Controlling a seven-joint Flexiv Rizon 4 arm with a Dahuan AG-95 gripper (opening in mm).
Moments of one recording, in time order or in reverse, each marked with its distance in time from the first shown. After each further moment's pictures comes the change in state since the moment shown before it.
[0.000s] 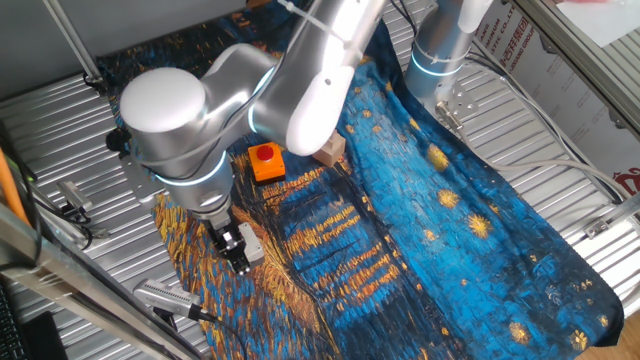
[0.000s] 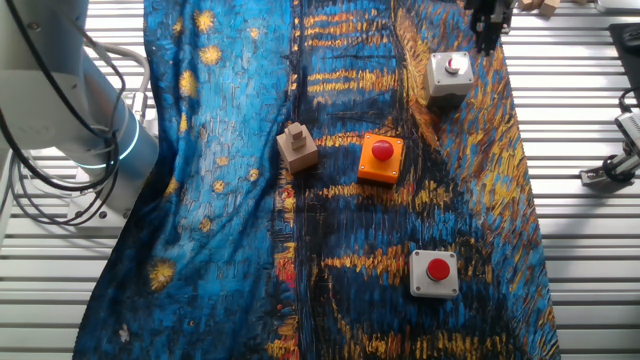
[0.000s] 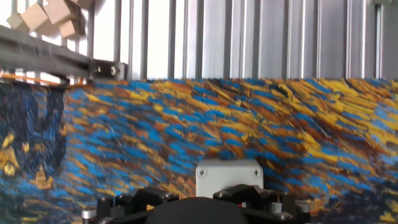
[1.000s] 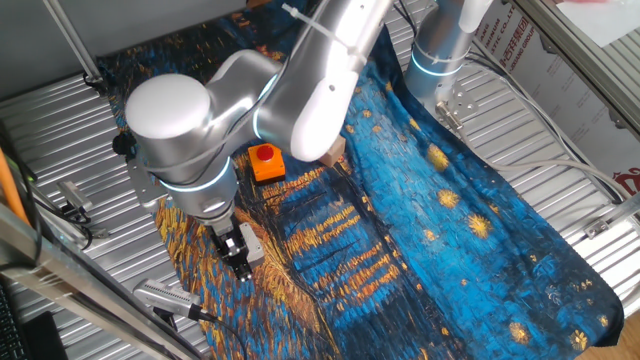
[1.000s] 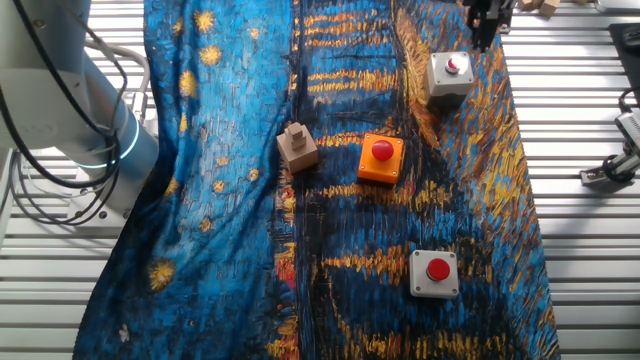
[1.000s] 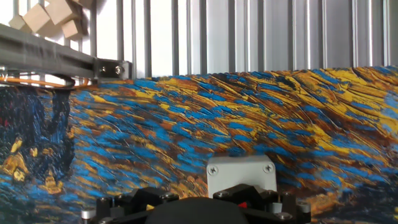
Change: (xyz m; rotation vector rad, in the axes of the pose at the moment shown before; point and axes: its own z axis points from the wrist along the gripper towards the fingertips) arm -0.004 0.013 0.005 -0.012 0.003 0.043
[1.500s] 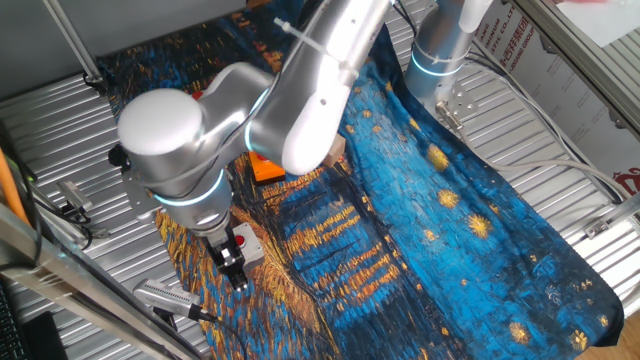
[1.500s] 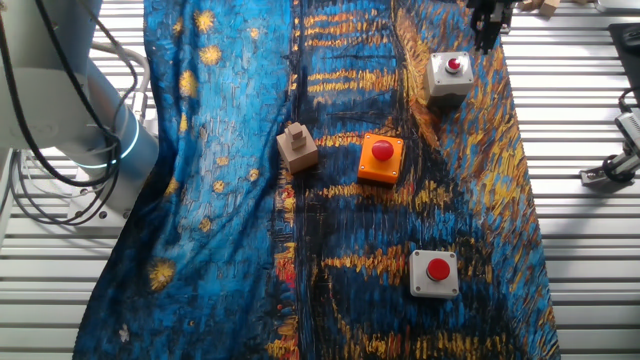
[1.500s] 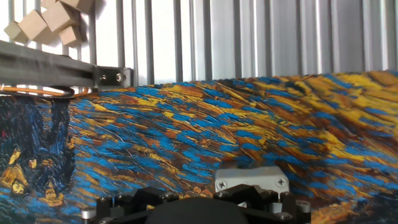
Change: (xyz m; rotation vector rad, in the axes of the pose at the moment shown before) arm -0.010 0.007 0.027 -0.012 0.015 0.013
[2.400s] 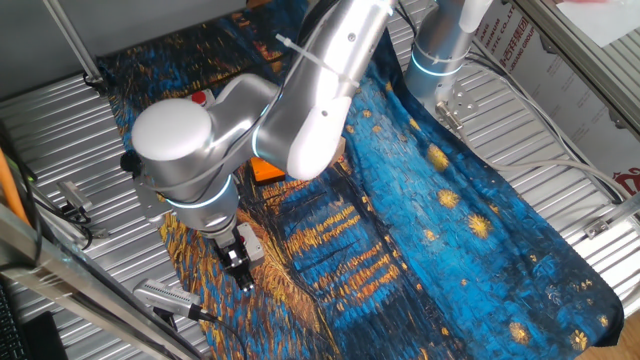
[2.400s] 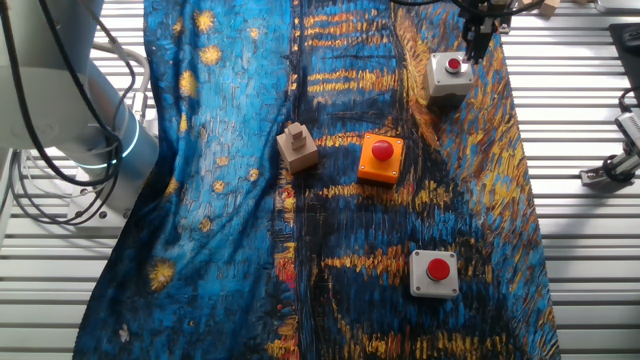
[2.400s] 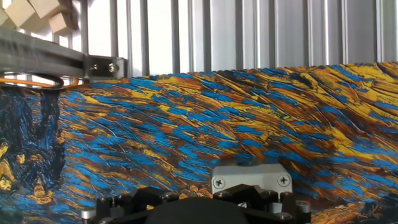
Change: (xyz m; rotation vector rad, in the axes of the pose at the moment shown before) arm 0.009 -0.006 0.013 0.000 -0.005 -0.006
